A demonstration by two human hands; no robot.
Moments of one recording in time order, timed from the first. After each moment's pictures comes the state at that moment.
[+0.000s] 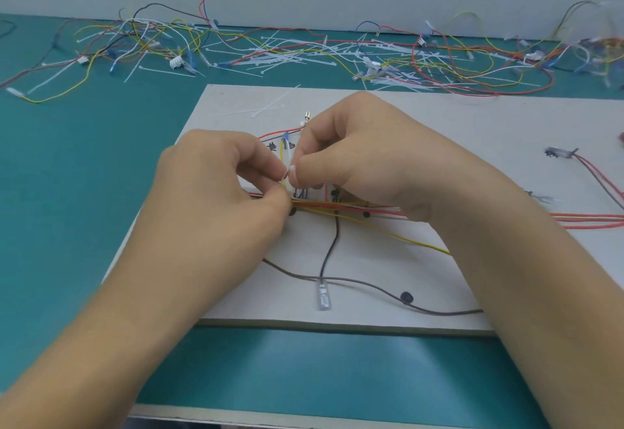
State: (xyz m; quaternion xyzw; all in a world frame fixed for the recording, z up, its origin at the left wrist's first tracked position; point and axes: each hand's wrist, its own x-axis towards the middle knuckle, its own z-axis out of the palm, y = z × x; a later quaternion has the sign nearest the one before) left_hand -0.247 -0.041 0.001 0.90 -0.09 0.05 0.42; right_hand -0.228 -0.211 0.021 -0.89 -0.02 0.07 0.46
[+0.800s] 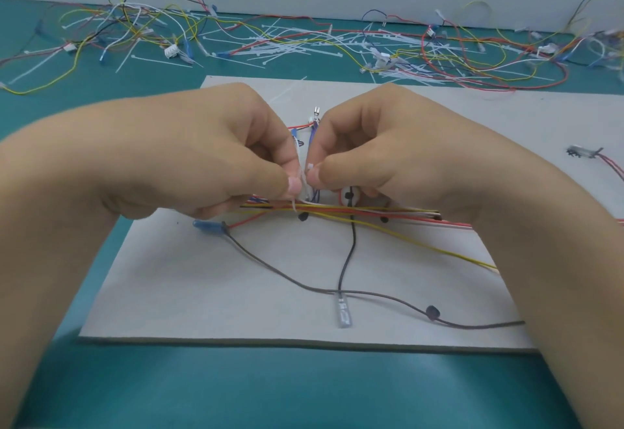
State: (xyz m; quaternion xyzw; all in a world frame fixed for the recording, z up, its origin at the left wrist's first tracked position) left_hand -0.171 -0.023 0.030 0.83 -0.26 -0.32 0.37; right_hand -0.225 -0.223 0.020 -0.88 -0.05 0.10 0.47
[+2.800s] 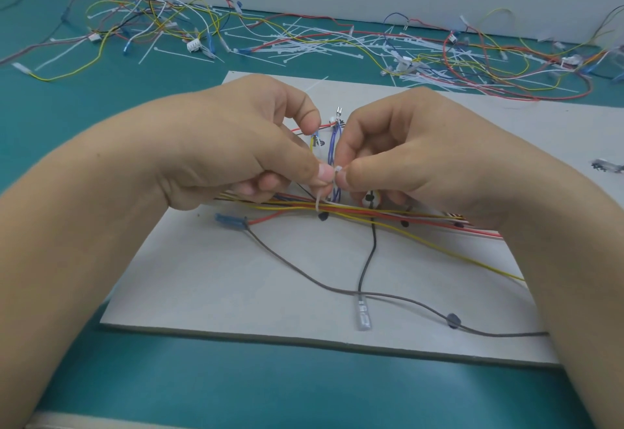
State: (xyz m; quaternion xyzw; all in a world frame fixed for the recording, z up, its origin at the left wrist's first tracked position) left_hand -0.171 -0.028 0.025 0.77 -0.16 -0.32 0.52; right_hand -0.226 -0.222 0.022 -0.86 -0.07 0.11 0.50
